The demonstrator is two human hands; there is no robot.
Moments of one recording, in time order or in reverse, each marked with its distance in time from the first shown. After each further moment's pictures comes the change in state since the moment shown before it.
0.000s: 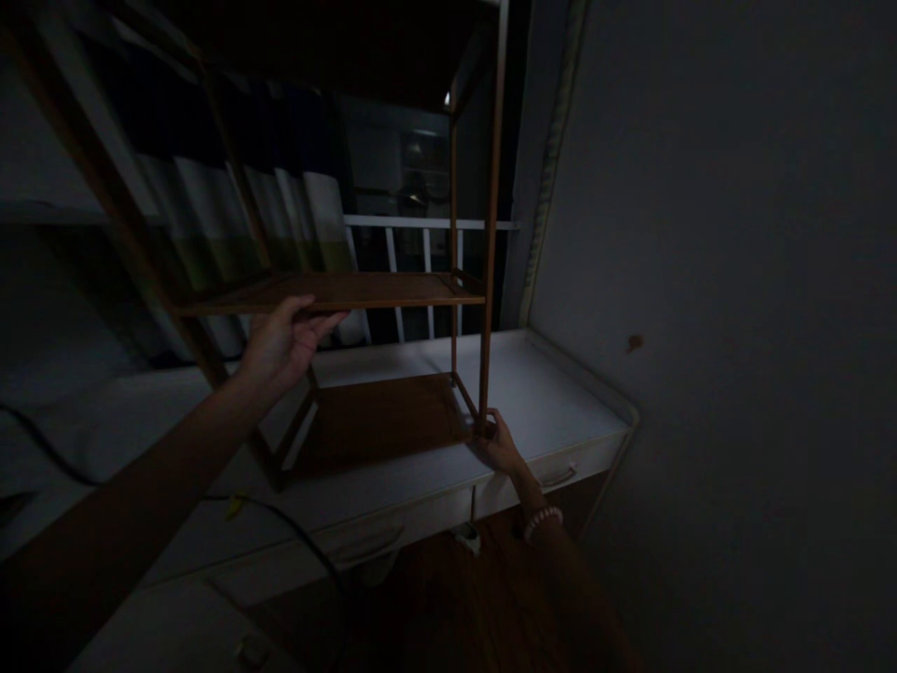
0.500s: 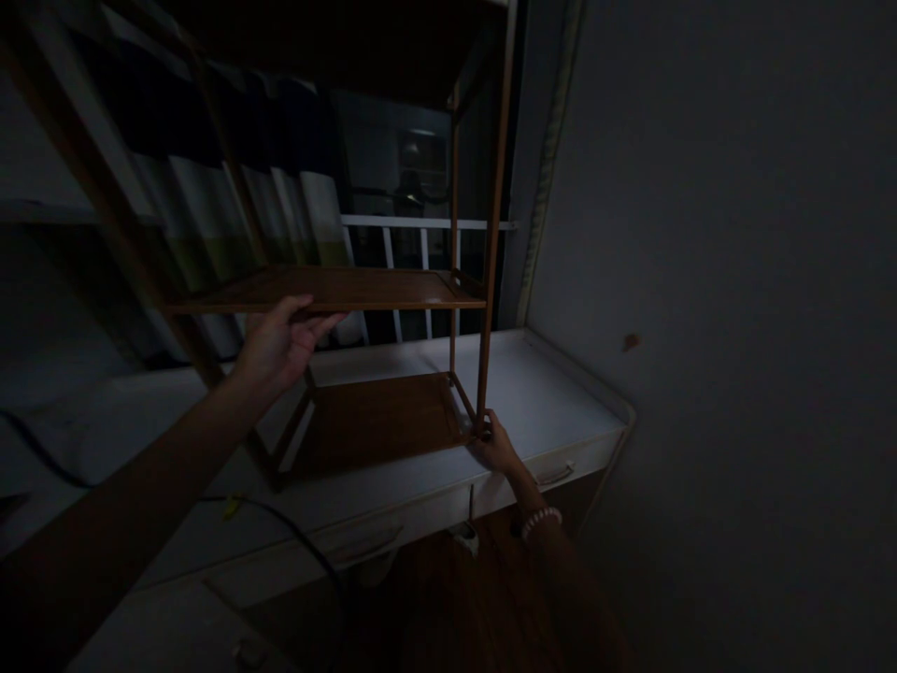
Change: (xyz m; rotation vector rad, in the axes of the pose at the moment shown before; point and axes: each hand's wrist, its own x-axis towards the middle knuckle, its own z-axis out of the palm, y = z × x) left_hand -0.004 0.004 0.002 0.020 -0.004 -0.001; right_hand 0.000 0.002 -0.001 -0.228 -0.017 -0.030
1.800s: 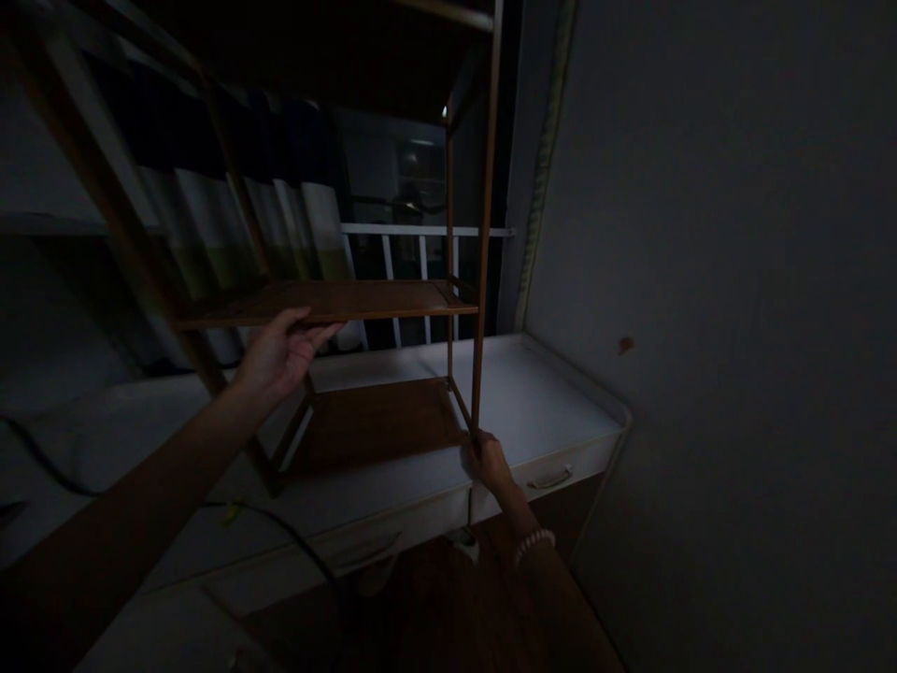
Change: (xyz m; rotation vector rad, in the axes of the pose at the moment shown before) left_hand 0.001 -0.001 -0.006 -0.063 0.024 -0.078; right_hand -0.017 -0.005 0.013 -0.619 0.129 -0.130
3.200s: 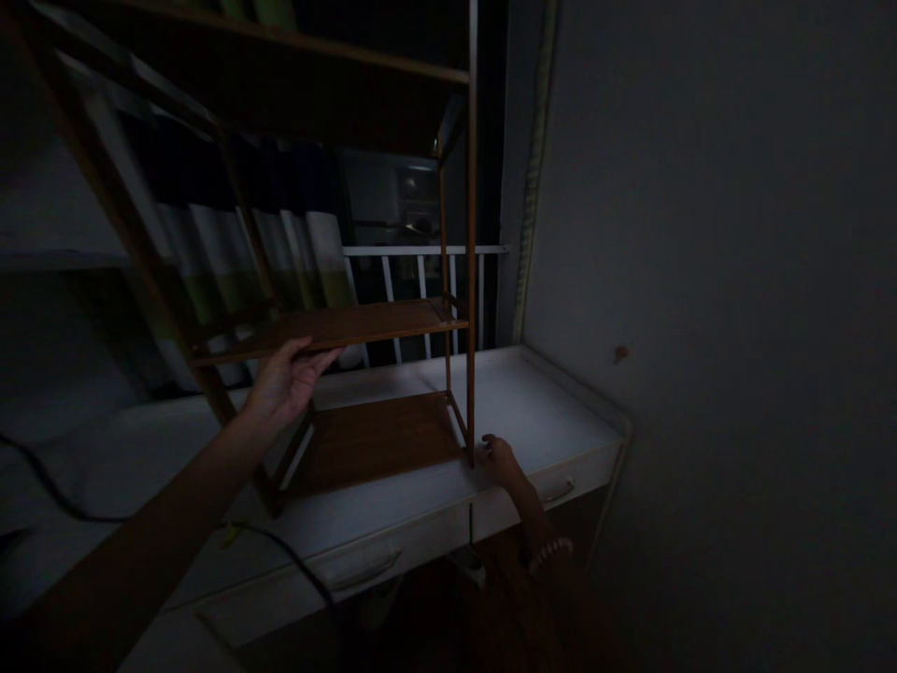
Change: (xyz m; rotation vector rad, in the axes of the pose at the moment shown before) left_hand -0.003 -0.007 -0.008 -0.008 0.051 -0.027; right_hand 0.014 -0.020 -0.036 -0.019 -0.082 0.281
